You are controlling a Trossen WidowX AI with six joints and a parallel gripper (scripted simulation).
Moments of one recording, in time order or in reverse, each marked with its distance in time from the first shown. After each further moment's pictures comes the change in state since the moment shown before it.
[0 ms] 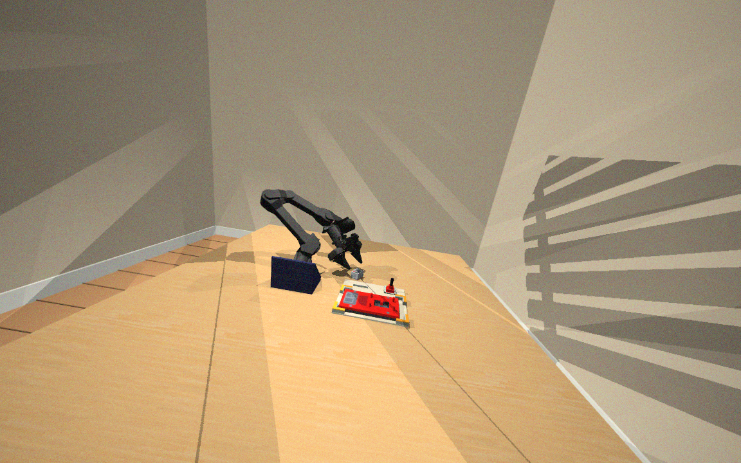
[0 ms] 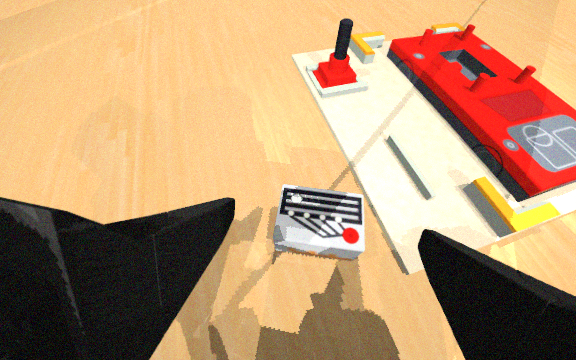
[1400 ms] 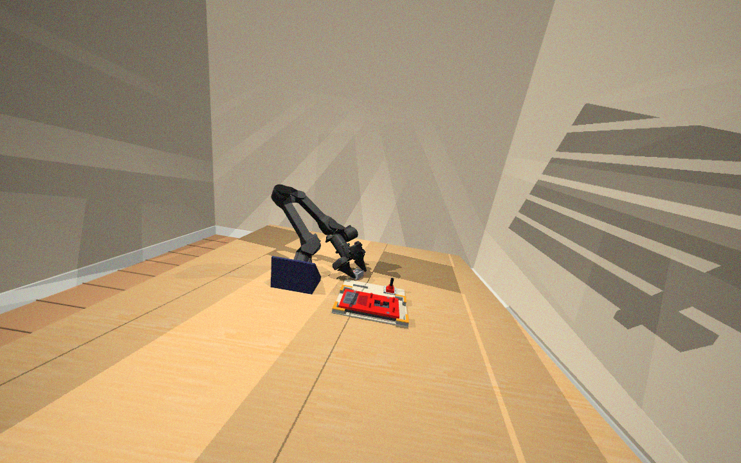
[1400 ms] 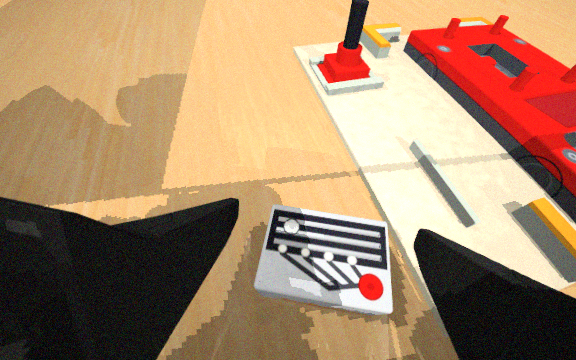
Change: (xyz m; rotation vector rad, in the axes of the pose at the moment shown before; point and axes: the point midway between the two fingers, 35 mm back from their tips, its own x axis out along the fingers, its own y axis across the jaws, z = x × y) arm 0.041 0.000 -0.005 -0.015 -0.032 0.020
